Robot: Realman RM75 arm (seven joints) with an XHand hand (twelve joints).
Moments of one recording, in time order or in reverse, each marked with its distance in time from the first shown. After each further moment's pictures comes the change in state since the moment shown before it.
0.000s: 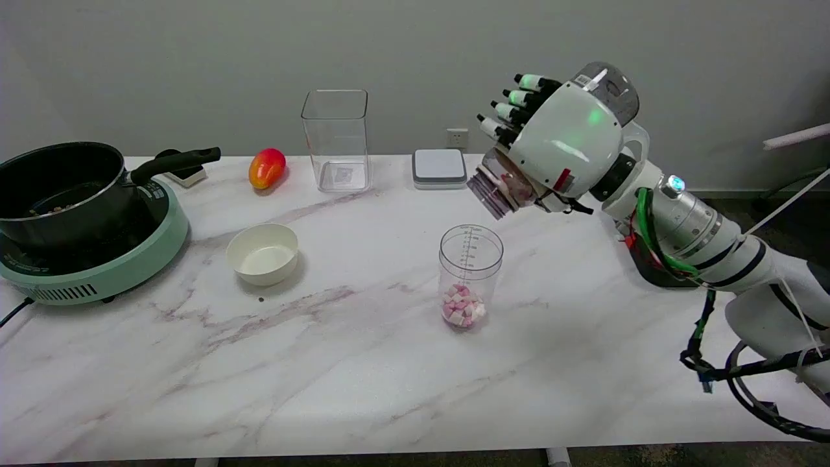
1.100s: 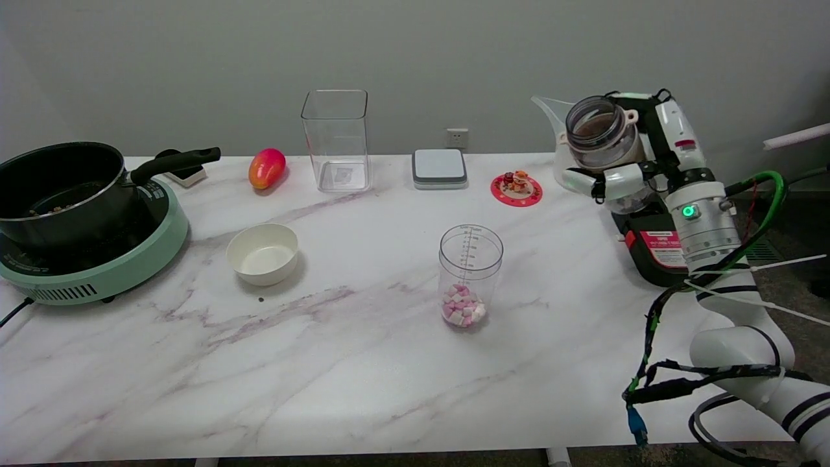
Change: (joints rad) arm 0.020 -0.072 -0.153 -0.359 1.198 -0.028 0.187
